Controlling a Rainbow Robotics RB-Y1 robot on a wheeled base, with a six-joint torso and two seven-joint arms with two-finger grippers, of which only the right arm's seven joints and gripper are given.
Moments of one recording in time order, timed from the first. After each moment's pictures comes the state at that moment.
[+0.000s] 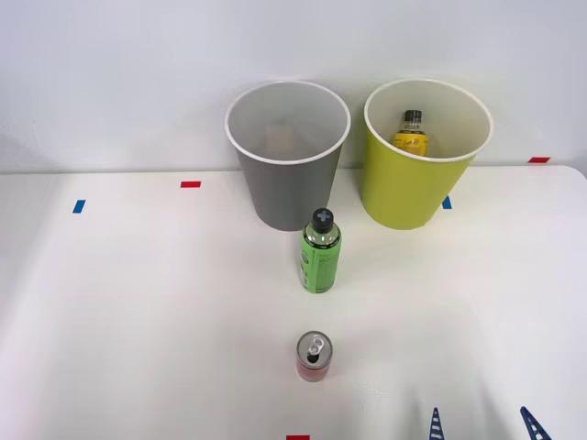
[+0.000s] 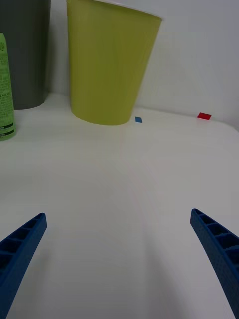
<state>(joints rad) 0.99 -0.21 0.36 -1.87 -0.25 -0.68 1.98</state>
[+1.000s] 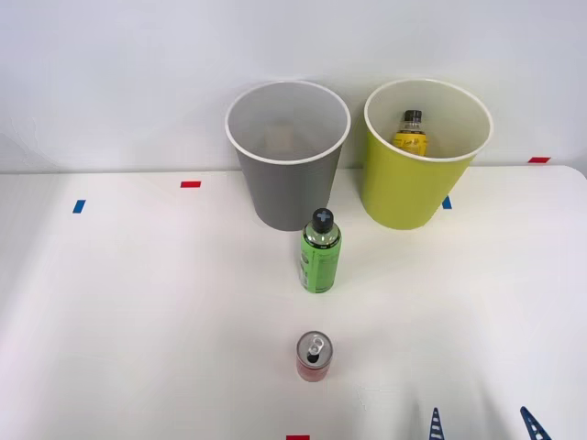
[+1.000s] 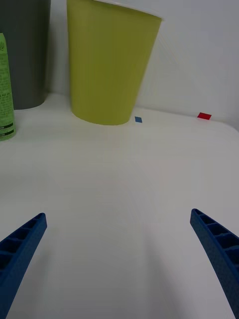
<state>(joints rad) 0.99 -0.21 0.36 -1.87 -0.25 -0.68 1.98</state>
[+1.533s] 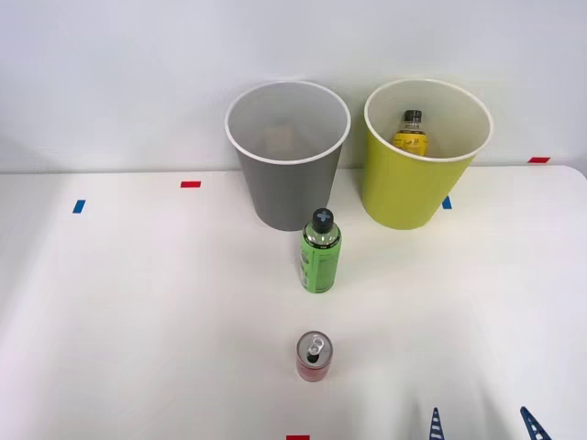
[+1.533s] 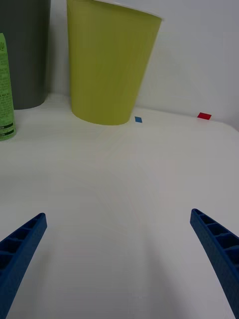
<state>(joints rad) 0.99 -0.21 0.36 -1.87 -0.25 -0.68 1.98</state>
